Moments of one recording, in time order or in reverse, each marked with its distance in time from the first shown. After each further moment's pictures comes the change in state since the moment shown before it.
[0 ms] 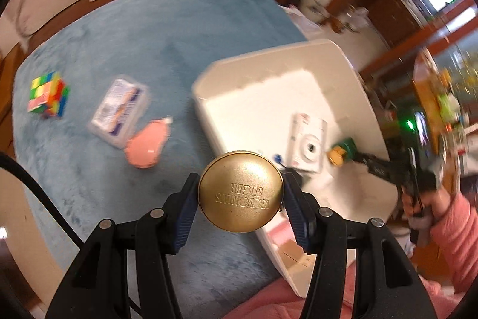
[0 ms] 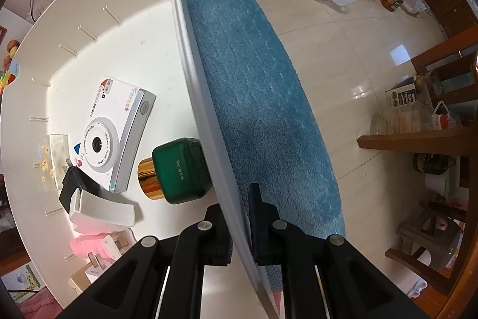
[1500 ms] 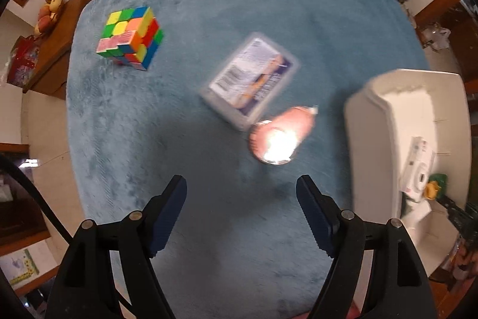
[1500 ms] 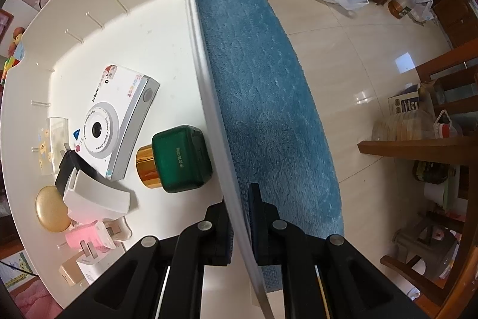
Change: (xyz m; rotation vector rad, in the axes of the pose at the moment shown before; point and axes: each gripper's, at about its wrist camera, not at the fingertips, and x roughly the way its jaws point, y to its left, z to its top) left arm 0.028 0.115 0.006 -0.273 0.109 0.315; right arm 0.001 0.000 -0.002 -0.059 0.009 0.003
